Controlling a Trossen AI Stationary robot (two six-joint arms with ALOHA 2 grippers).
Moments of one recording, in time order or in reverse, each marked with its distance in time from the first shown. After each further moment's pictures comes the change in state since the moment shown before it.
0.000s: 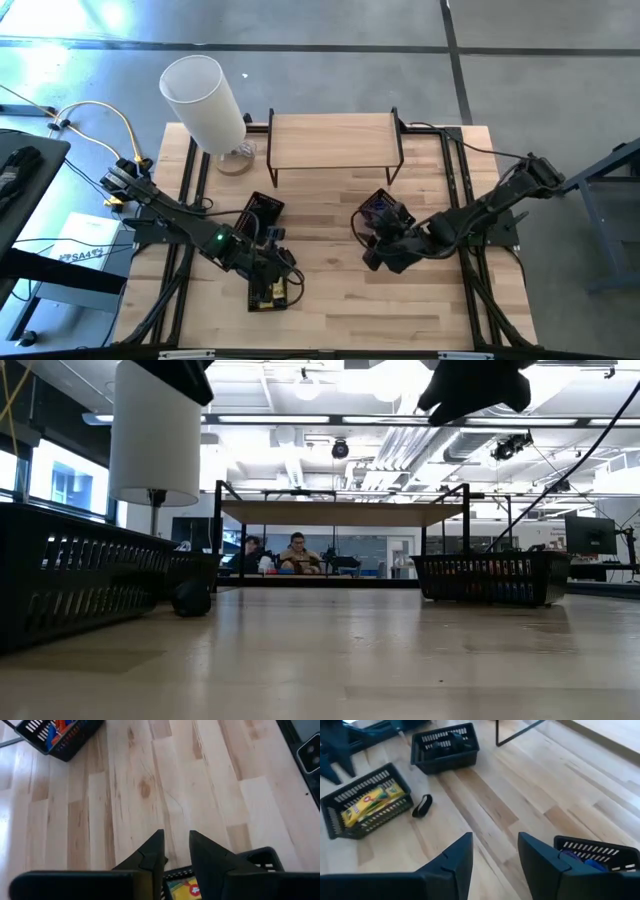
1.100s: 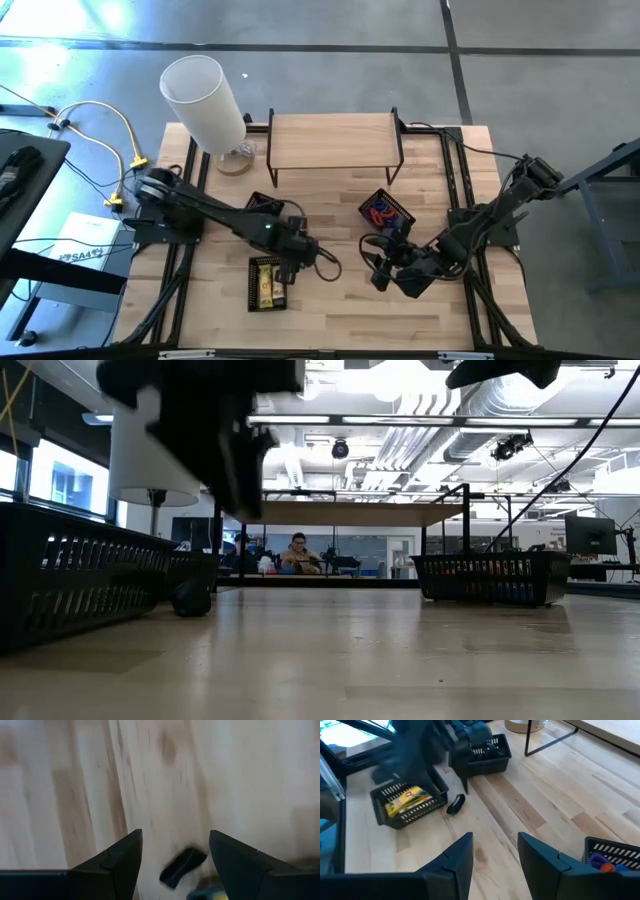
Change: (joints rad) left arm 0.225 0.257 0.139 -0.127 0.186 0.128; right arm 0.159 0.017 -0.002 0.078 0.098 0.010
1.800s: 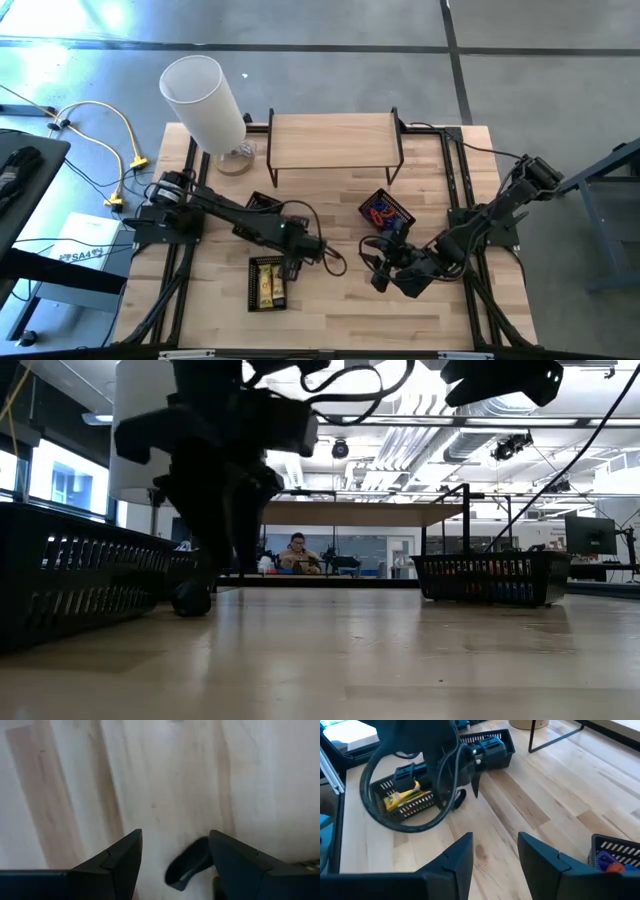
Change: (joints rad) left arm 0.046 0.132 0.034 -0.071 0.076 0.019; right arm 0.004 0.000 -0.075 0.099 -0.004 -0.033
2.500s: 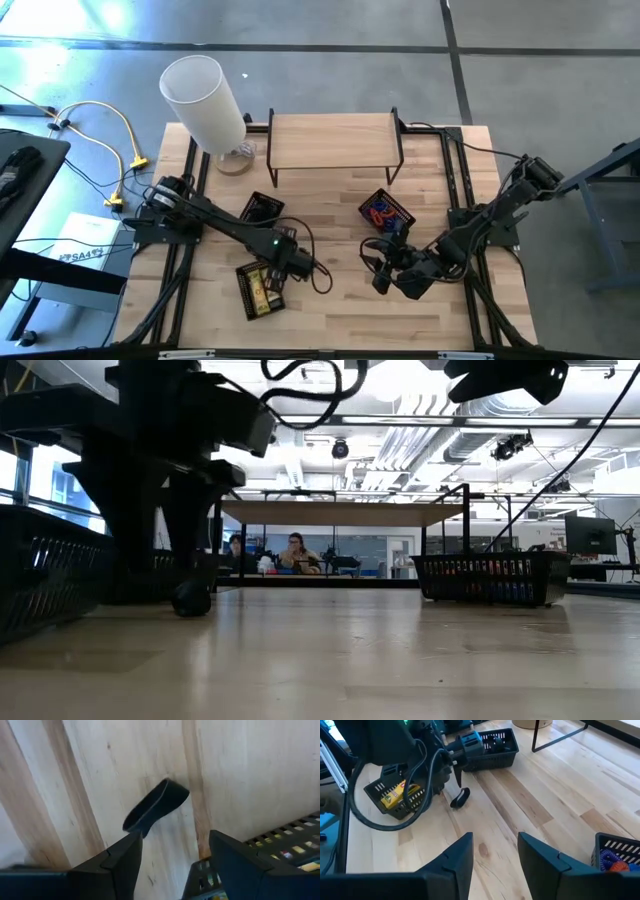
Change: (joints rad) left arm -0.098 -0.002 0.000 -0.162 -0.008 -0.111; right arm 0.014 0.000 0.001 0.002 -0.003 0.005
